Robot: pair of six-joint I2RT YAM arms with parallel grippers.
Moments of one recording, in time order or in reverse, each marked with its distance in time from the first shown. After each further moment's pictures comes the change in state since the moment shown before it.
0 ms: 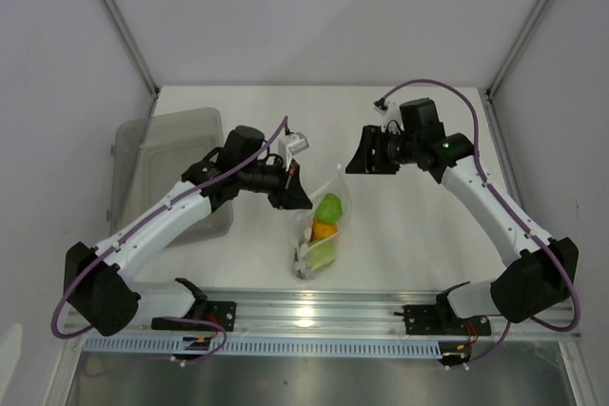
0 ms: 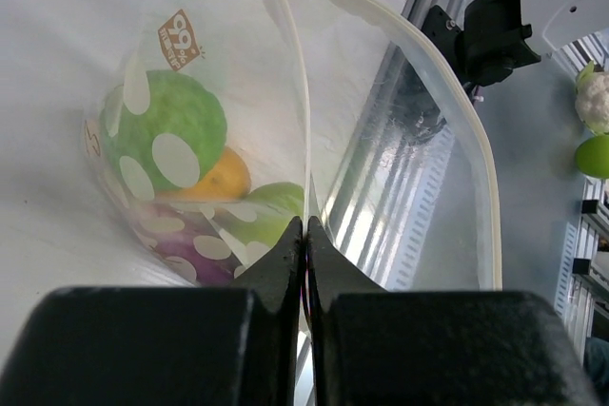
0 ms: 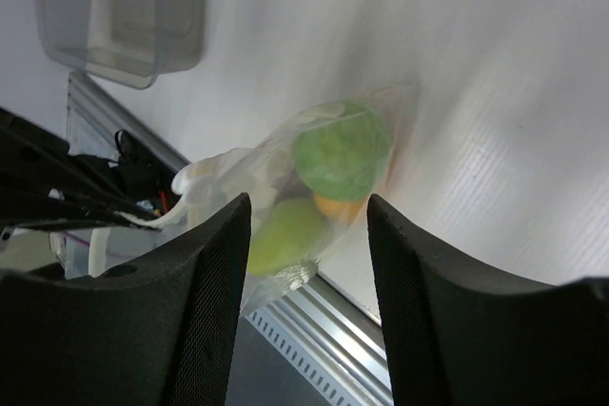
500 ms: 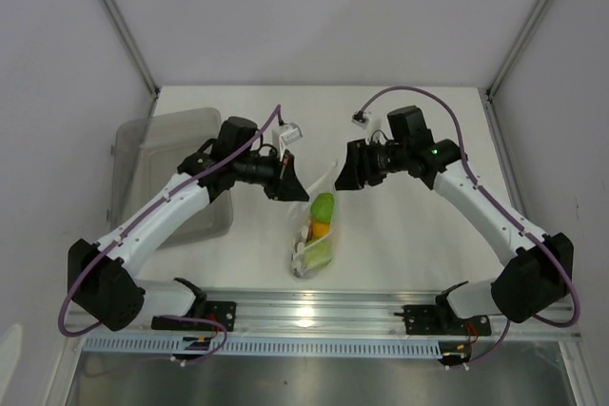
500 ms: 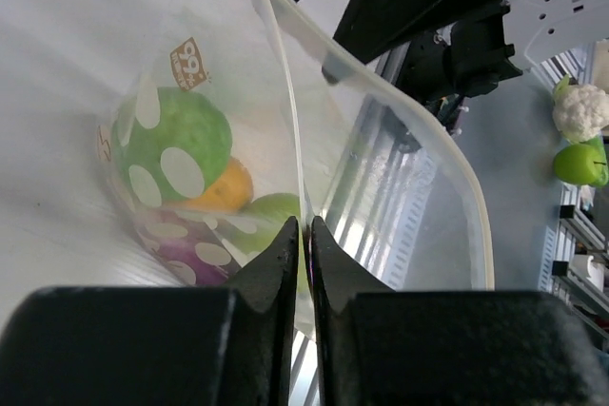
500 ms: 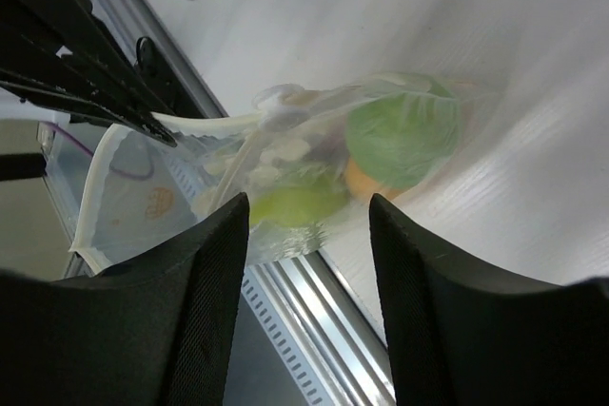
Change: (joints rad) left arm 0.076 0.021 0.037 -0.031 0.067 0.011; right arm 0.057 0.001 -0.049 0.052 -0.200 -0.159
